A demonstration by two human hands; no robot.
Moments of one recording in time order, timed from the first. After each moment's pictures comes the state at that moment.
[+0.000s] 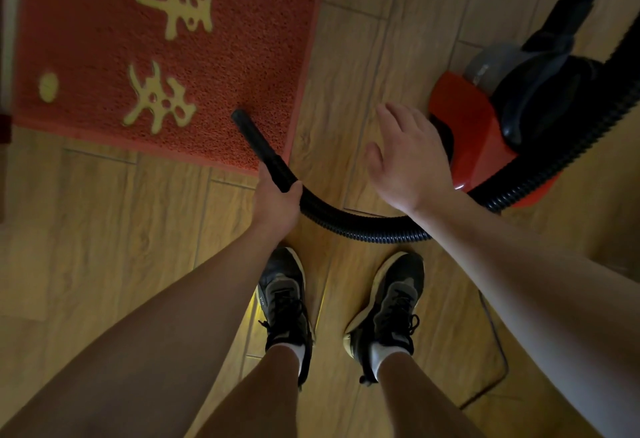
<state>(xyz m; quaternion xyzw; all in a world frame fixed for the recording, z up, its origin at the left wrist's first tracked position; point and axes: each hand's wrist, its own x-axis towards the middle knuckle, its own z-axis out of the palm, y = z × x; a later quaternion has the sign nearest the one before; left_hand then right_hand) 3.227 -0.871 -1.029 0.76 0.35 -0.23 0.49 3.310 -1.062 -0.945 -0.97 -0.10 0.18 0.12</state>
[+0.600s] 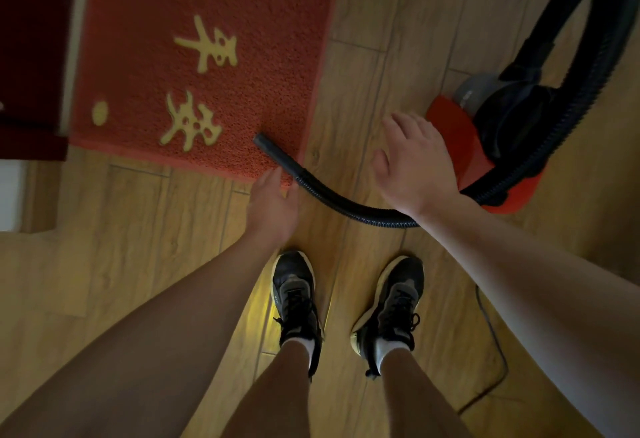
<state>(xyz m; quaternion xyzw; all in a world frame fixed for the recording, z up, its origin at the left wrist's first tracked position) 3.239 -0.846 -0.948 0.87 0.24 -0.27 0.33 3.316 -1.056 -0.878 -0.97 -0.10 0.18 0.11</state>
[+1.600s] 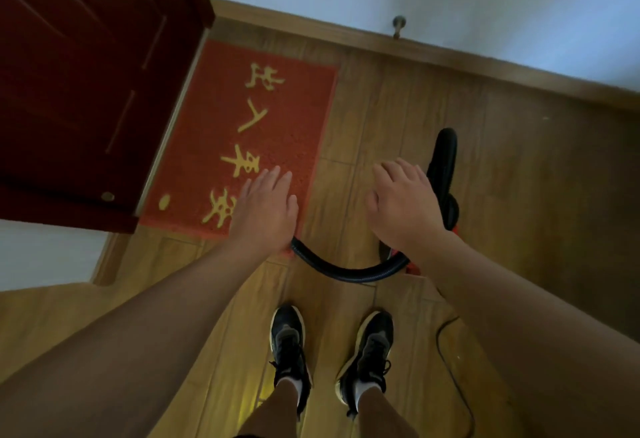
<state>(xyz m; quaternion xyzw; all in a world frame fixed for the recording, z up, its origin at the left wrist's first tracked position) 3.305 -0.851 -0.665 0.97 0.03 -0.18 0.13 3.333 -1.076 -0.628 -0.98 -0.12 0.14 0.06</state>
